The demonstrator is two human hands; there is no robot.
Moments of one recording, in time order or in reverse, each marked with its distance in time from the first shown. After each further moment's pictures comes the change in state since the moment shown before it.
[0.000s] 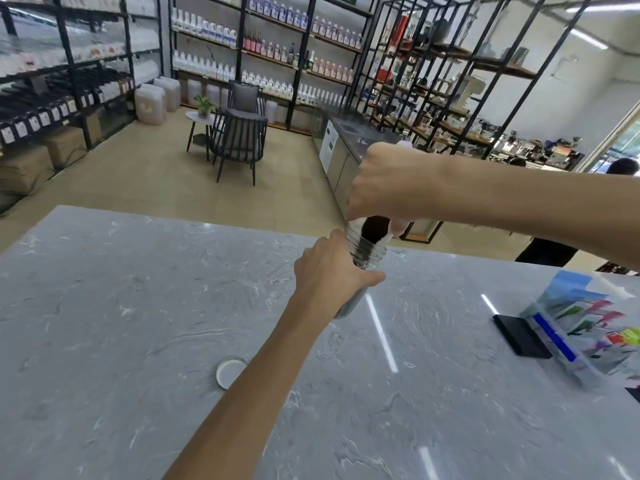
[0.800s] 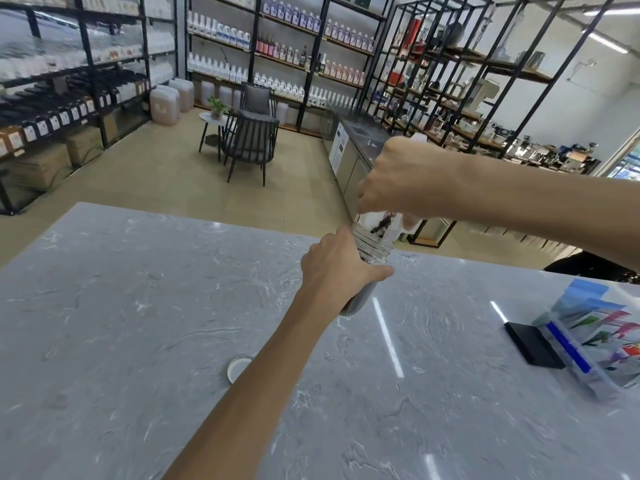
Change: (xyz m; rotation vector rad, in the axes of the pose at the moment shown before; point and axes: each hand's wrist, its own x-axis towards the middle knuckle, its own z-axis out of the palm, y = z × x) left_hand 0.003 -0.005 -0.015 -0.034 0.003 -0.014; right_hand -0.002 0.003 -0.014 -0.009 0.003 -0.015
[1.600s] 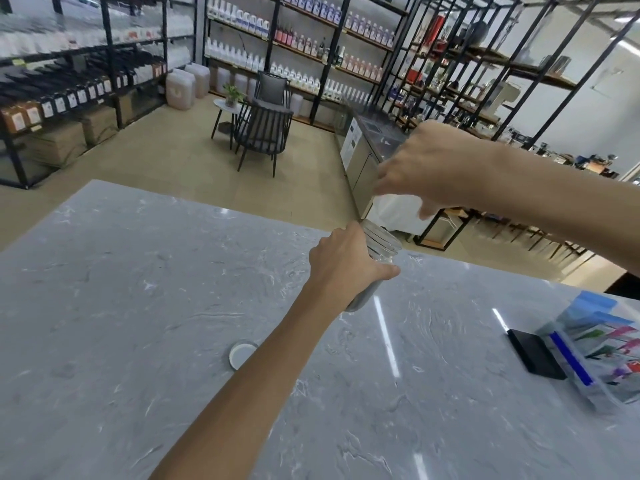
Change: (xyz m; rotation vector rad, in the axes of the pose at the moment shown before) left_hand -0.008 -0.001 -0.003 0.009 -0.024 -0.020; right_hand -0.017 0.000 -0.022 0.074 0.025 0.002
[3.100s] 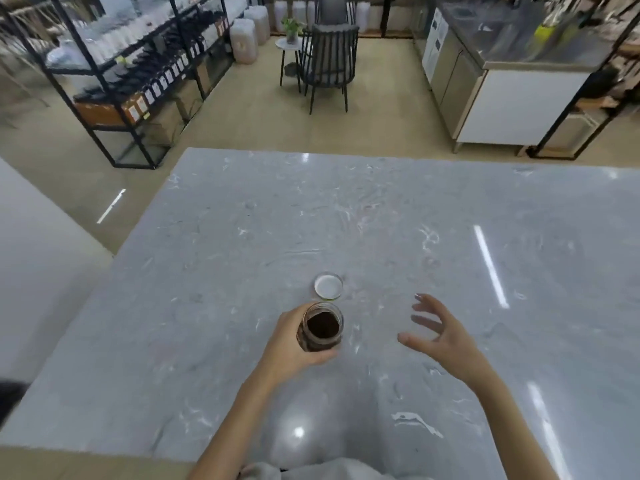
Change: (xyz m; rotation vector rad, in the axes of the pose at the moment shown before) left_hand -0.174 -0.257 0.065 -0.305 -0.068 -0.139; right_hand 0.061 -0.387 0.139 2.635 0.310 0.546
